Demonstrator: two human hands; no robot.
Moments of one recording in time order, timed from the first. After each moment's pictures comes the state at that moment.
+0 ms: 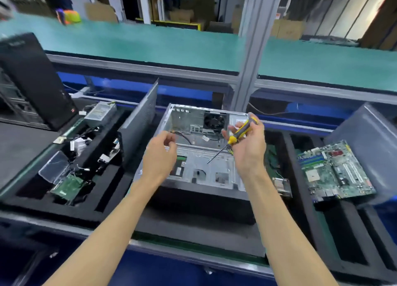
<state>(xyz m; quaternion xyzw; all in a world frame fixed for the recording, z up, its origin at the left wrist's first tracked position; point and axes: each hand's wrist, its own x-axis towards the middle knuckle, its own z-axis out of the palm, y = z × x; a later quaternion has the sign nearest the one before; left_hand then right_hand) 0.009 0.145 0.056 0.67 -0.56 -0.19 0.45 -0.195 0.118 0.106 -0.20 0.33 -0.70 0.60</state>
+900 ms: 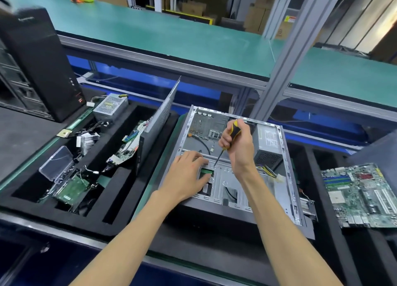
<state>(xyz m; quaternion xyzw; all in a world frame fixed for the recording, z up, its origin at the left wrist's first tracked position) 0.050 0.105 -0.013 0.58 -0.77 -0.08 0.26 -0.099 0.050 0.062 -0.46 0.36 -0.57 0.58</state>
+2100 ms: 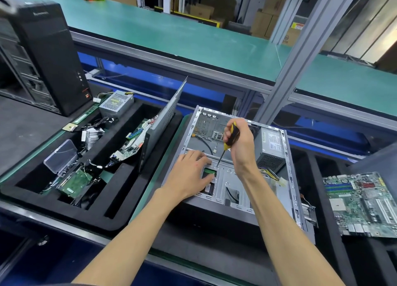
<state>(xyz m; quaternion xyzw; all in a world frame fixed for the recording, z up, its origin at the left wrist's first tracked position) 0.050 0.105 -0.016 0.58 -0.76 -0.08 0.27 -0.091 0.052 0.071 -0.53 0.42 -0.54 0.50</state>
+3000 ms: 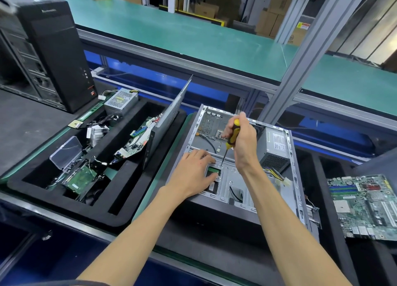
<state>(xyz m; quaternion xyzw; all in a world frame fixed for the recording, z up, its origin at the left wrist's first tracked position) 0.050 0.105 -0.017 0.59 -0.76 -0.08 0.26 -0.082 0.046 0.071 -0.55 0.42 -0.54 0.48</state>
